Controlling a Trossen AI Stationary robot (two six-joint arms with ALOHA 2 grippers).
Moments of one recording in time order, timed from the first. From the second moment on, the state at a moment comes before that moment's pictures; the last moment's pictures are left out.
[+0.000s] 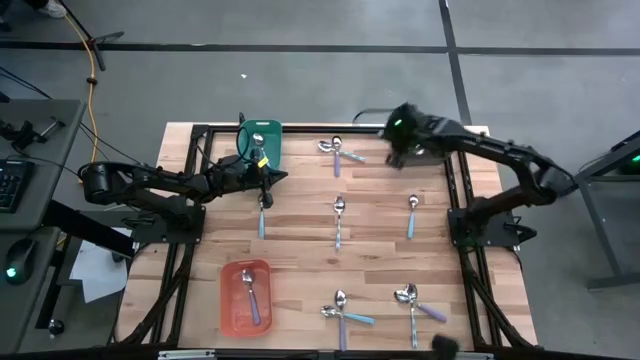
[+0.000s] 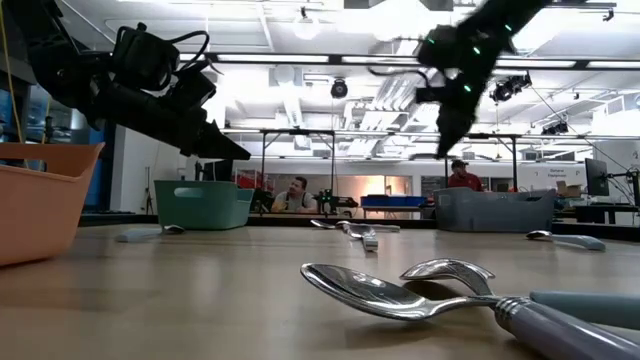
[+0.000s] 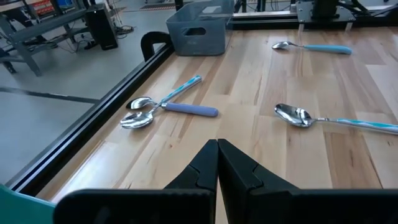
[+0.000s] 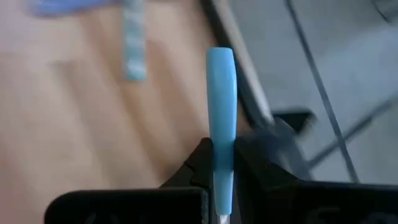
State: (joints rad) left arm 0.41 1.29 0.25 0.75 0.04 0.15; right arm -0.69 1.37 1.01 -0.63 0.24 -0.37
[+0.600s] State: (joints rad) left arm 0.41 1.29 0.25 0.75 0.04 0.14; right arm -1.02 1.47 0.85 -0.42 0.11 -0.51
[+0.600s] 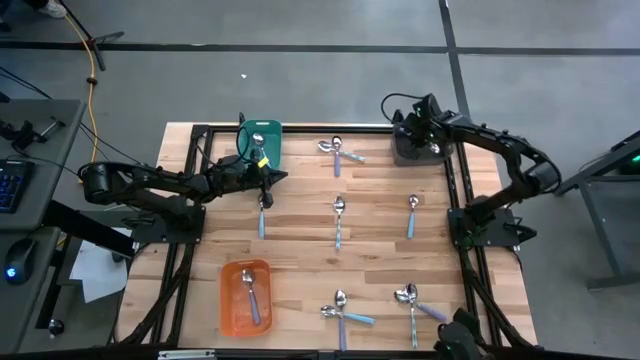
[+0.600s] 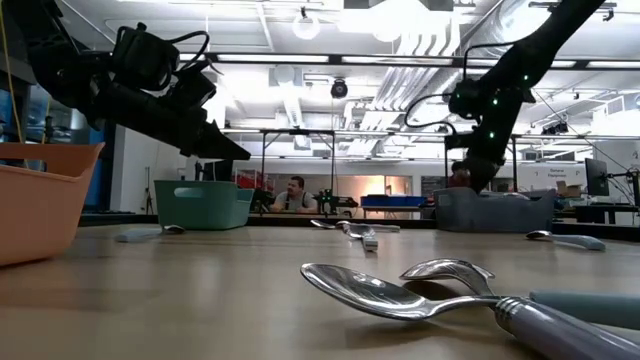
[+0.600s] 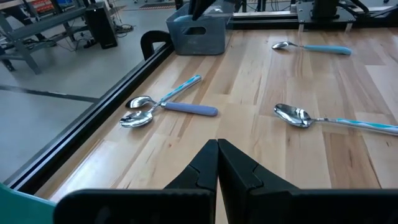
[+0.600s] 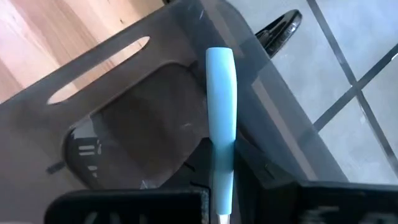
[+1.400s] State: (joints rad) left arm 0.41 1.29 0.25 0.75 0.04 0.13; right arm -1.02 1.59 0.85 -0.36 0.10 -0.54
